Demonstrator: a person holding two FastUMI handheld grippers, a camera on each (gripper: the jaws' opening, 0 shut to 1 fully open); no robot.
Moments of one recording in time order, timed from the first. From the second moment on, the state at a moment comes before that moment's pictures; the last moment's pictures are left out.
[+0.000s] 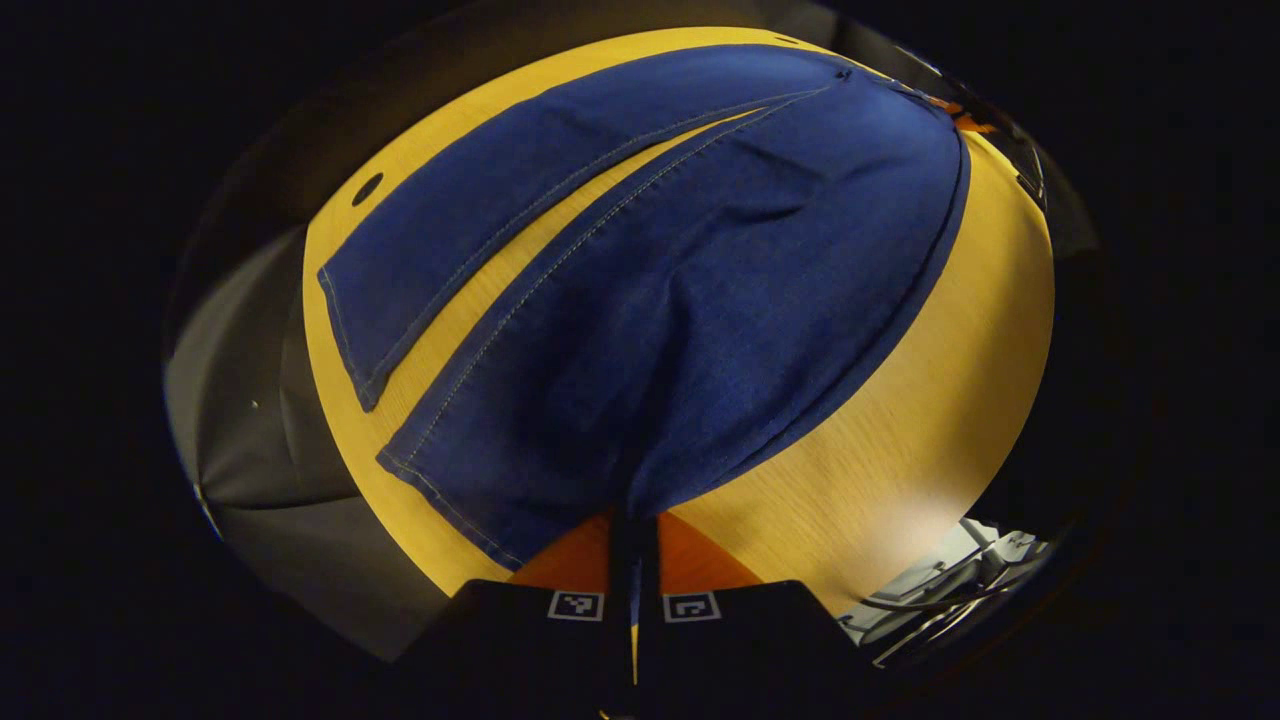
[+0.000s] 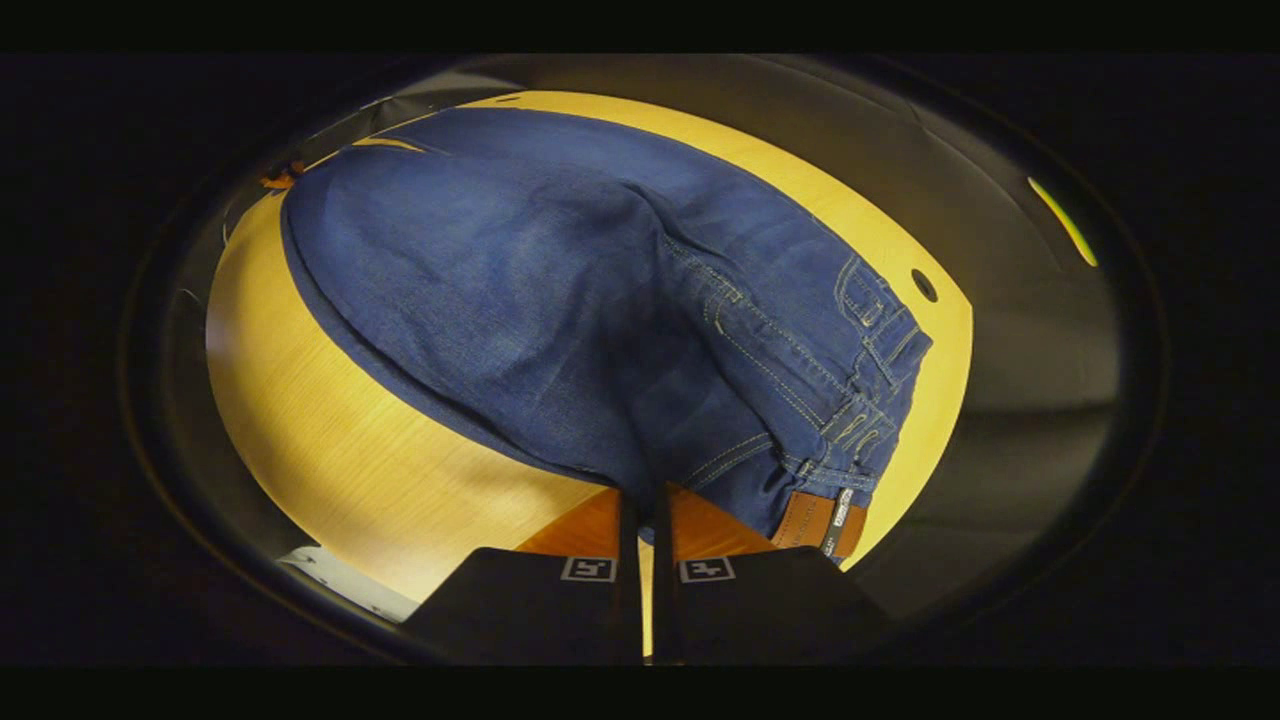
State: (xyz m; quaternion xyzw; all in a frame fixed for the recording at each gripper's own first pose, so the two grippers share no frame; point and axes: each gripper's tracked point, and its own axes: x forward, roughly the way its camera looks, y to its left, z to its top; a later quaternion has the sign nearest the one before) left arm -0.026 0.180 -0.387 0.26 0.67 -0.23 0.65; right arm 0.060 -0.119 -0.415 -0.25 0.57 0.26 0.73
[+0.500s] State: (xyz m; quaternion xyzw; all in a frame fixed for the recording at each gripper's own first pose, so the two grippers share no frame) left arm -0.002 0.174 -0.359 0.14 0.67 -0.16 0.71; right arm 0.064 -0.118 -0.409 -0.18 0.57 0.22 0.77
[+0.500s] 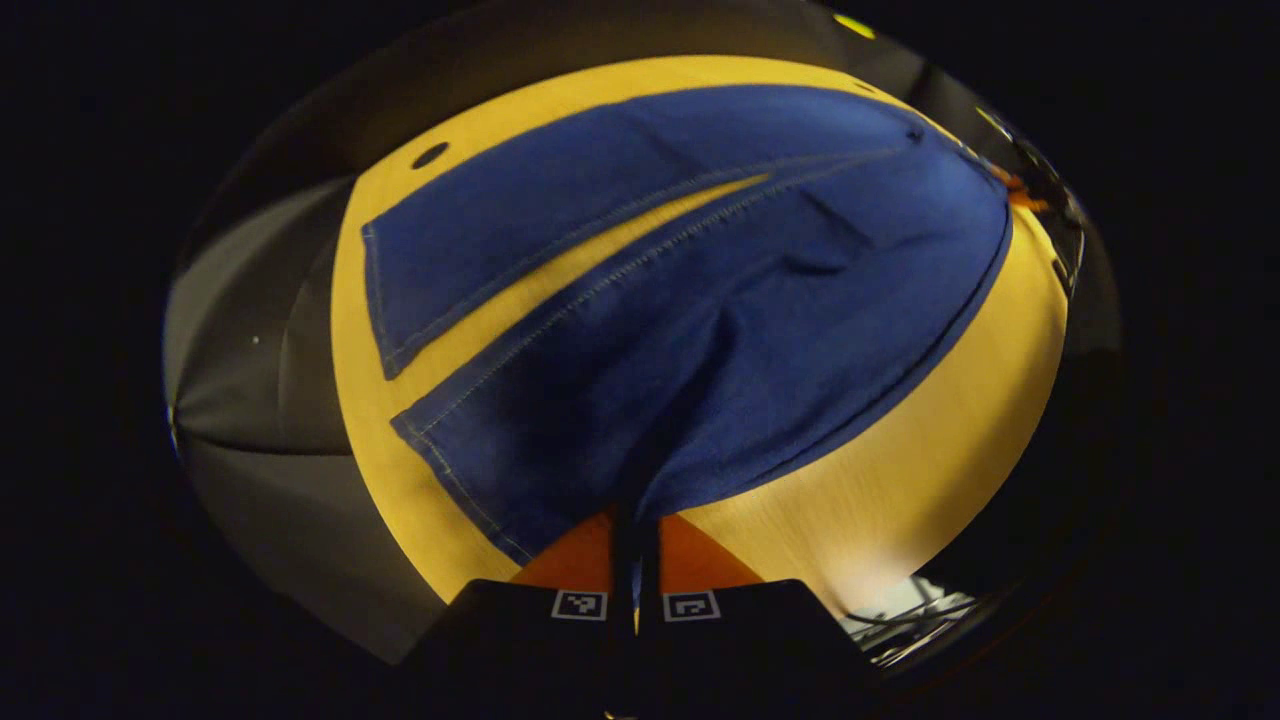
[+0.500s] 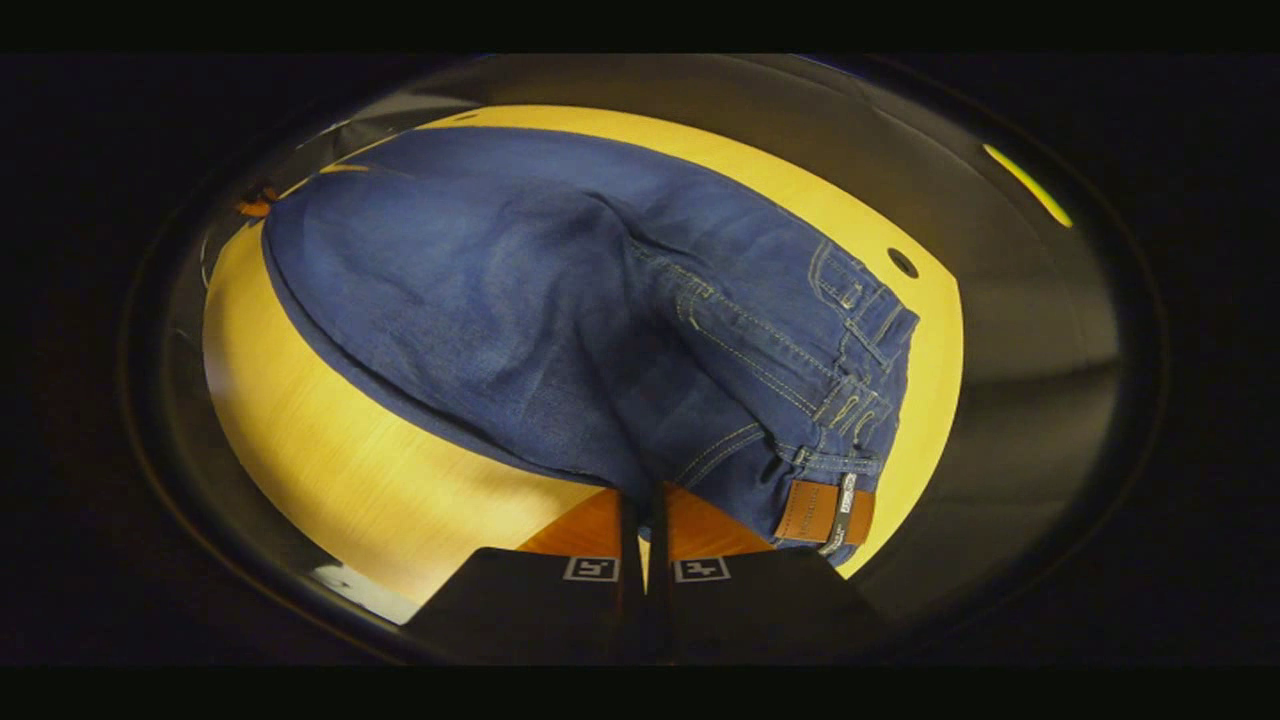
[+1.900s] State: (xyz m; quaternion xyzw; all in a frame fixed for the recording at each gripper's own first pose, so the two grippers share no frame) left arm 0.269 0.242 -0.391 0.01 0.57 0.11 0.82; right arm 0.322 -0.094 -0.396 0.02 0.48 0.02 0.88
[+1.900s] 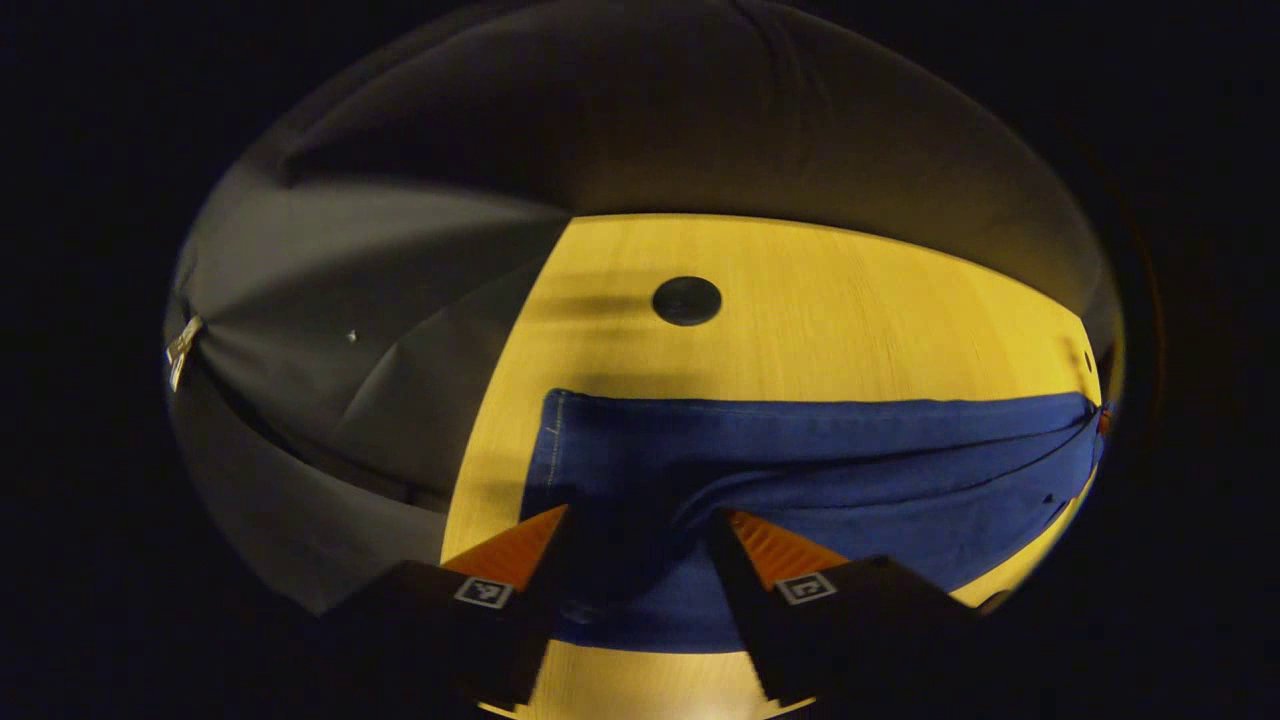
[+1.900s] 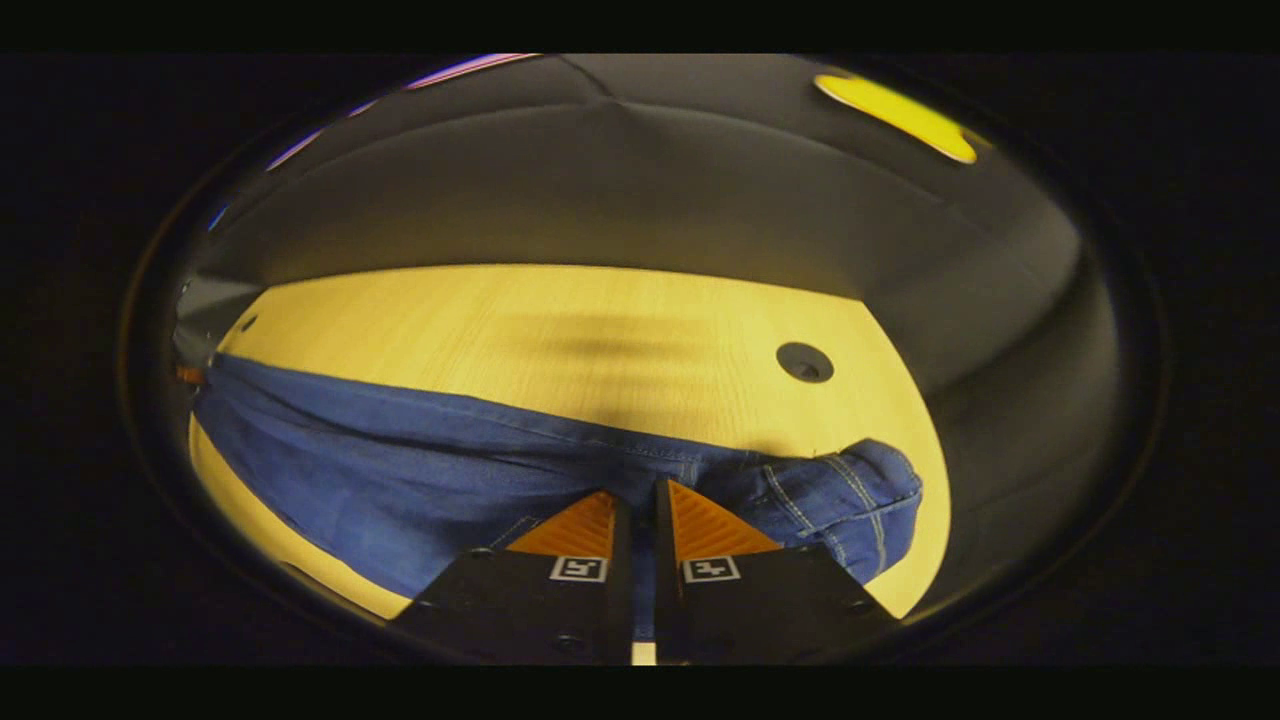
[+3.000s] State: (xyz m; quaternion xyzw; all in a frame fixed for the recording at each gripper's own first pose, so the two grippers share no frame) left arm 0.227 0.201 -0.224 -0.10 0.34 0.02 0.94; right arm 0.237 -0.218 -0.333 0.27 0.46 -0.17 0.83
